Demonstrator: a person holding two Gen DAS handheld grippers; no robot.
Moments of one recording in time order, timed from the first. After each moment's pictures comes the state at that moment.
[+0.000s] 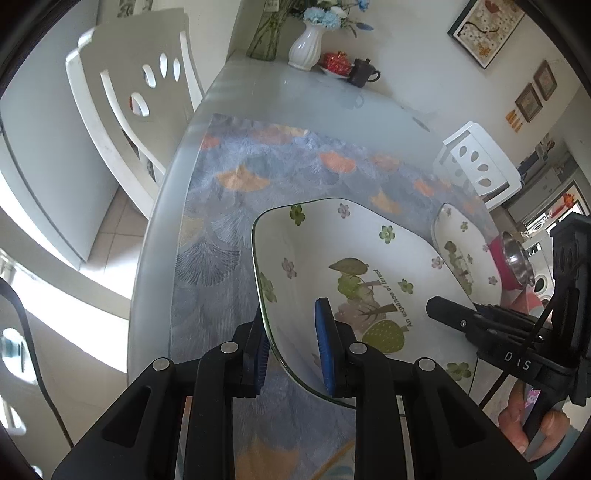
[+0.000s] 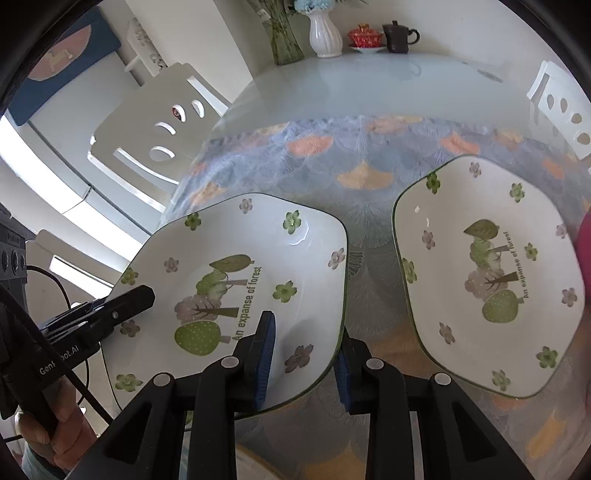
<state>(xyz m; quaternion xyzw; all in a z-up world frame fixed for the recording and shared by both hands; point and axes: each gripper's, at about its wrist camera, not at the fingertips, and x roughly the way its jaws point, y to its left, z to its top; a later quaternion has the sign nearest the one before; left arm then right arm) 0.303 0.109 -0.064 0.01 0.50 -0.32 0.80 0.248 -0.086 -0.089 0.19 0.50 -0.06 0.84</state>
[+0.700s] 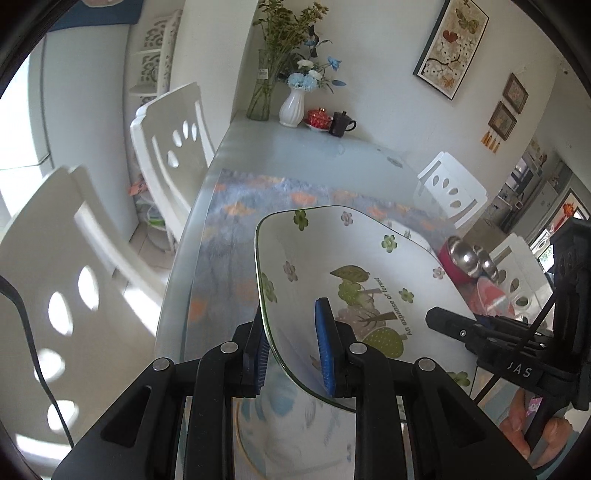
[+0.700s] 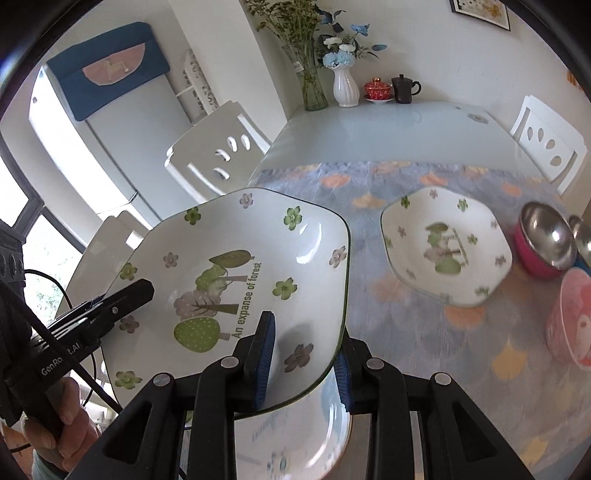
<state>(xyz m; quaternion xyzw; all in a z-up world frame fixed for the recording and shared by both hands) 0.171 0.159 0.022 0.00 0.42 -0.30 0.86 0.113 -0.040 0.003 0.17 0.44 -0.03 0.88</state>
